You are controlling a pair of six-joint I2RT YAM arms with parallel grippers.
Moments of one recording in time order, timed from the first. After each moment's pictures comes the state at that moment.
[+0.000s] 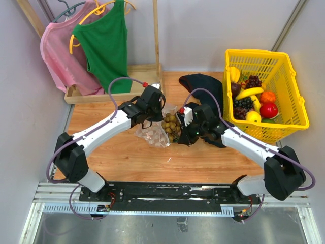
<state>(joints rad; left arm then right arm) -0.72 1.52 1.28 -0.52 -0.17 -0.58 0.62 1.34 0.84 -0.32 -0.49 0.03</state>
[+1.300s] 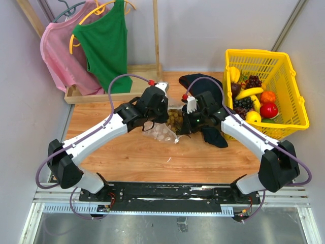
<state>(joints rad) -0.82 1.45 1.36 -0.58 -0.16 -0.50 0.54 1.43 1.08 -0.55 -0.46 0.12</state>
